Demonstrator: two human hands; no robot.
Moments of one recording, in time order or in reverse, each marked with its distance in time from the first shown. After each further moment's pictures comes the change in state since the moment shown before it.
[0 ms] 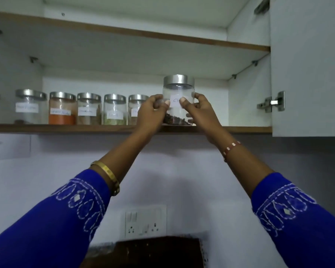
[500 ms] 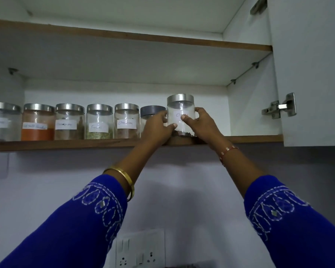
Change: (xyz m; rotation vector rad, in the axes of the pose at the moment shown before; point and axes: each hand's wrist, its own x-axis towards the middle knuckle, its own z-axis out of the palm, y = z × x) left_hand 0.052 -0.045 0.059 0.366 -0.139 0.081; right_hand 0.067 0.070 -0.016 -0.209 0.001 0.020
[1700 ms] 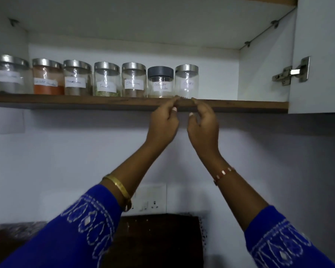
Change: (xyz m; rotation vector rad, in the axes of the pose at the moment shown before) left_hand -0.098 -0.007 0.009 -0.197 0.095 0.067; right_hand -0.118 0.006 0.041 0.078 0.246 -0.157
